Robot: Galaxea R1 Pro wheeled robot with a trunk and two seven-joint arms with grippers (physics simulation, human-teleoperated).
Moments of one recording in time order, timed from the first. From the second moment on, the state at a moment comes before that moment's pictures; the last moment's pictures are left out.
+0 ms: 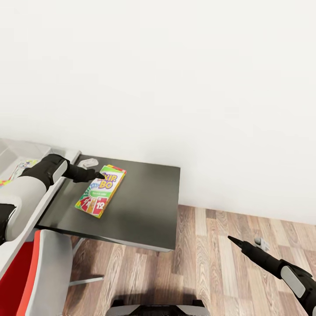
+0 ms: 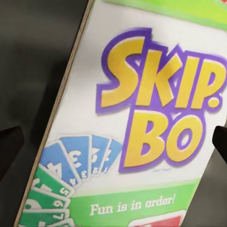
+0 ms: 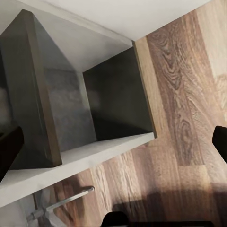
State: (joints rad) left arm -1.40 0.29 -0.22 -0.25 0.14 0.85 -0.55; right arm -0.53 -0.40 -0.03 -0.47 -0.71 0.31 0.74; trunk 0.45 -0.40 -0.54
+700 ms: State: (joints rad) left arm -1.40 0.29 -0.22 -0.25 0.14 0.85 -0.55; right arm -0.53 -0.40 -0.03 -0.47 -0.71 0.31 0.73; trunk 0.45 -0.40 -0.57
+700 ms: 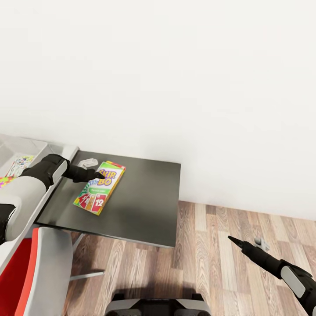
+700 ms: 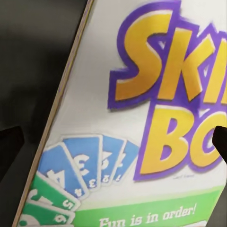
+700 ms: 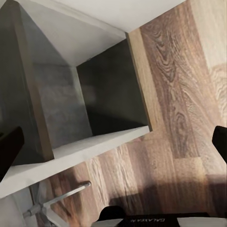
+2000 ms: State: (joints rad) left arm -1.40 0.30 -0.22 -0.25 0.14 0.83 -0.55; right arm -0.53 -0.40 -0.03 -0.47 -0.71 0.25 0.74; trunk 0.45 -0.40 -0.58
